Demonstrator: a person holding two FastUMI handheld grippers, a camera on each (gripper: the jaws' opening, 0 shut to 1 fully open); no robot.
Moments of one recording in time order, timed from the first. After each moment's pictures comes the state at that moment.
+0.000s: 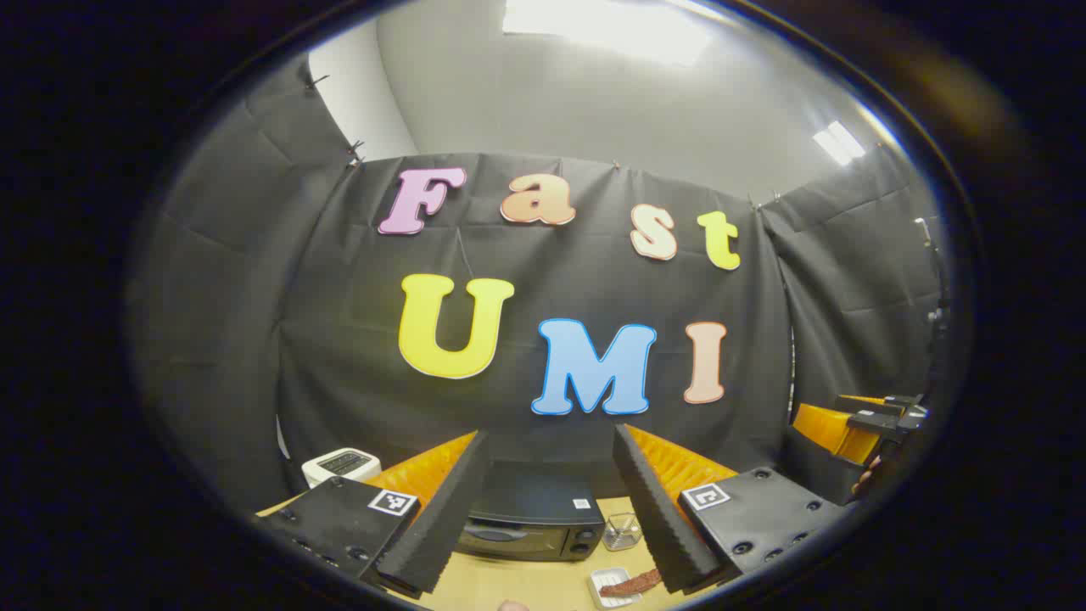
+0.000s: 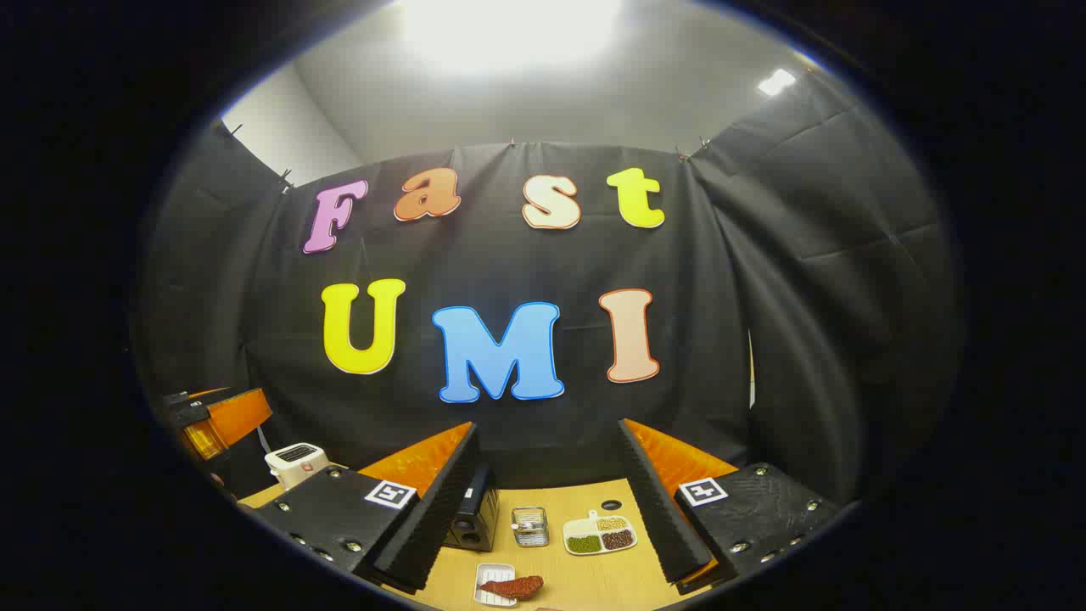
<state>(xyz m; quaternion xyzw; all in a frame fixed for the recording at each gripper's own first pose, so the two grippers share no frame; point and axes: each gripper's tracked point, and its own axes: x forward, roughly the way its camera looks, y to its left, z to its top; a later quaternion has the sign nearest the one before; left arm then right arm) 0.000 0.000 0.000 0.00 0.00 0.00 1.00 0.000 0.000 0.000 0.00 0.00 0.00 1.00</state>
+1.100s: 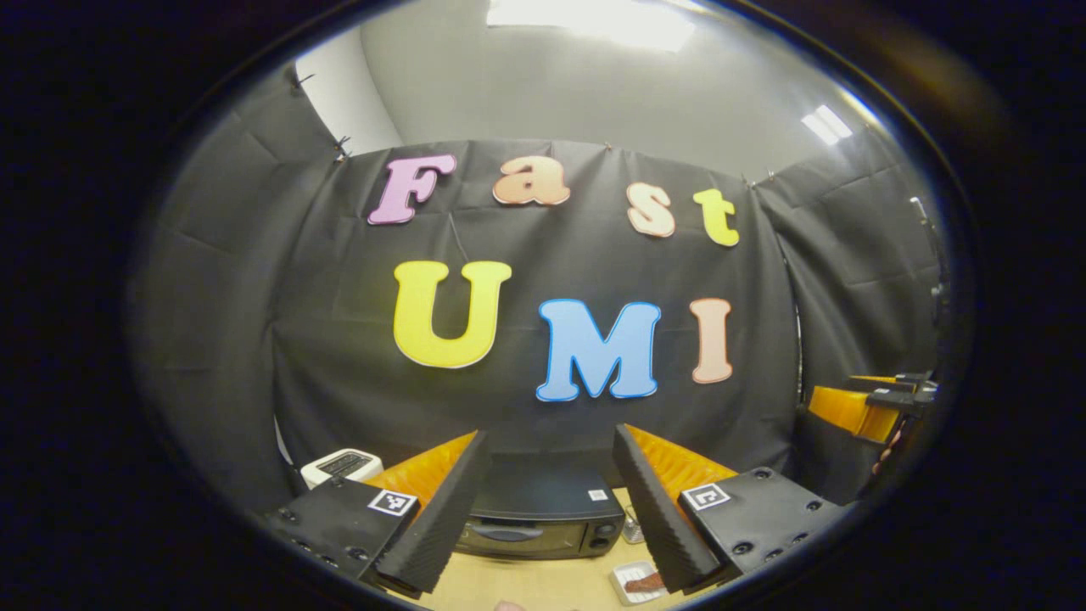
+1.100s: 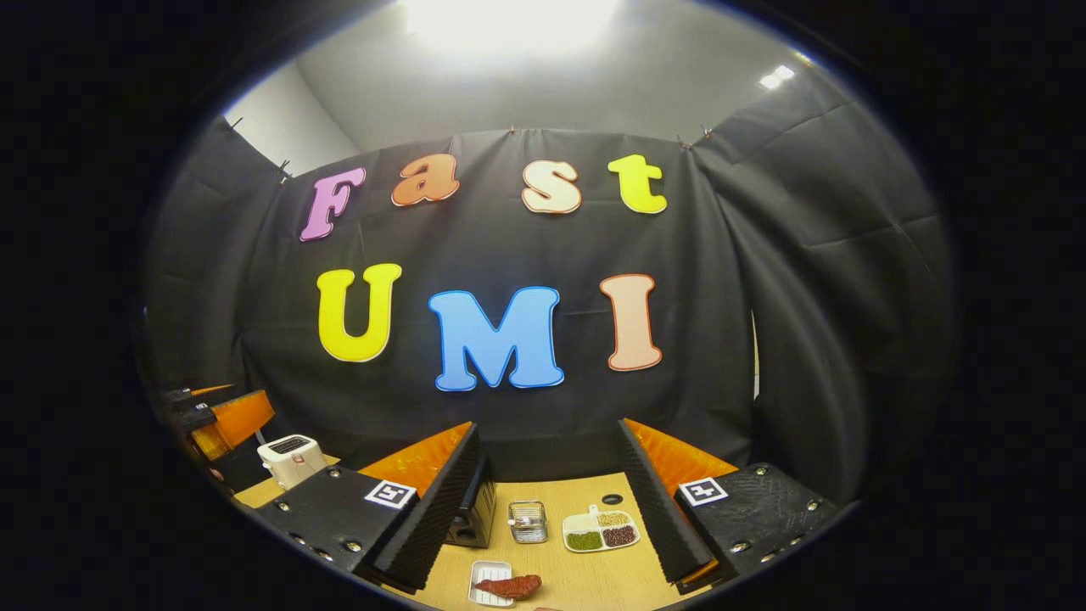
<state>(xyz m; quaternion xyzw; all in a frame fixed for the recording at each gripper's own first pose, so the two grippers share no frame) 0.036 0.017 -0.050 0.02 0.03 0.00 1.00 0.018 0.003 -0.027 -0.01 0.02 0.00 1.00</state>
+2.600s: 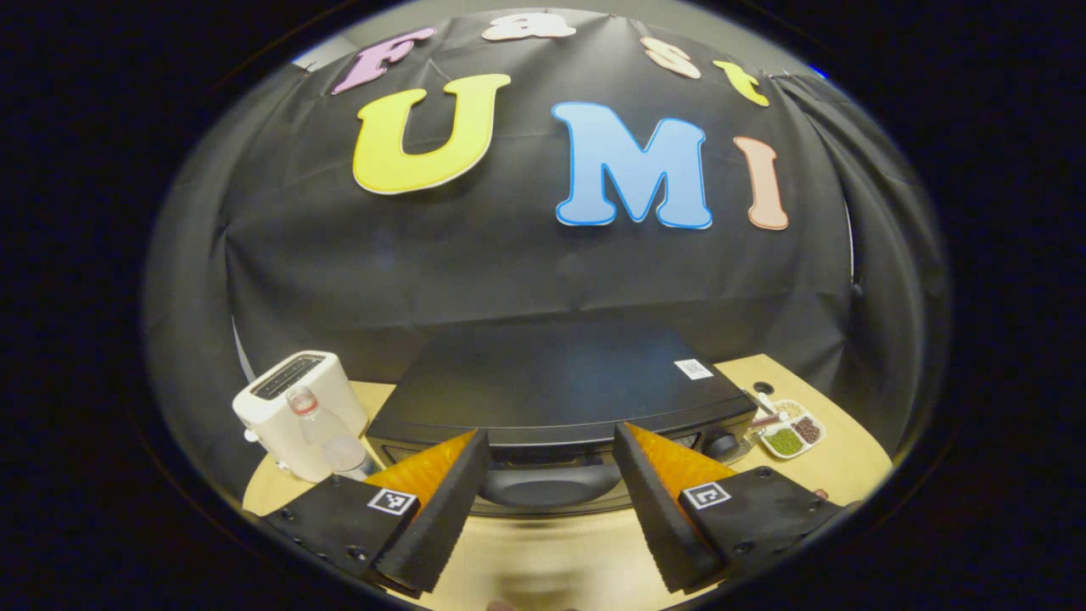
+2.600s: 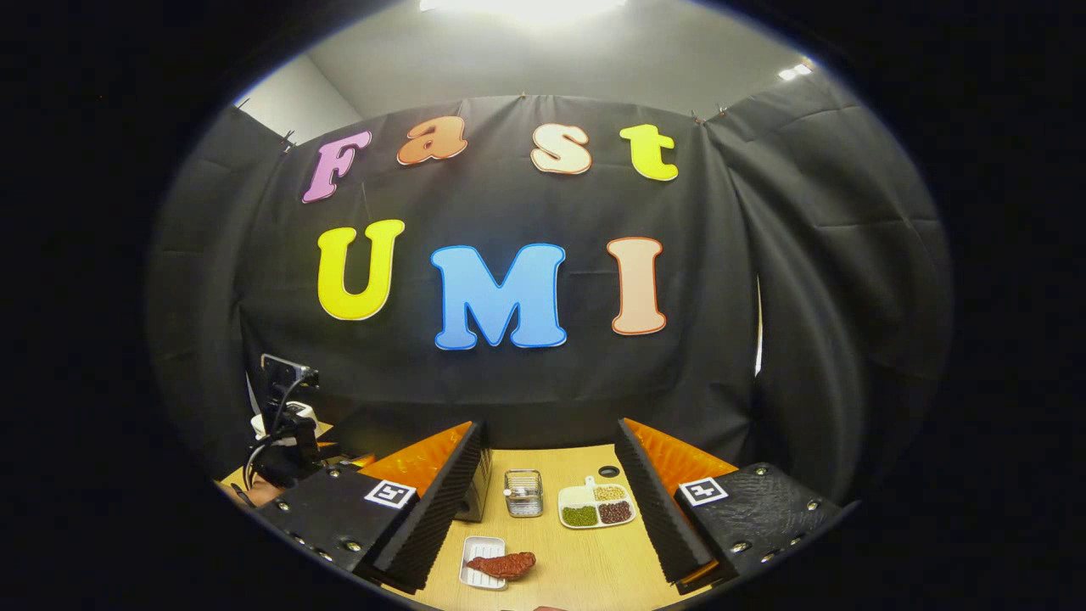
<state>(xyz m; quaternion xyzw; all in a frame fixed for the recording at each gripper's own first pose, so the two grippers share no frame) 0.182 0.078 -0.329 0.05 0.25 0.00 0.97 0.020 0.010 -0.065 -0.02 0.08 0.00 1.00</state>
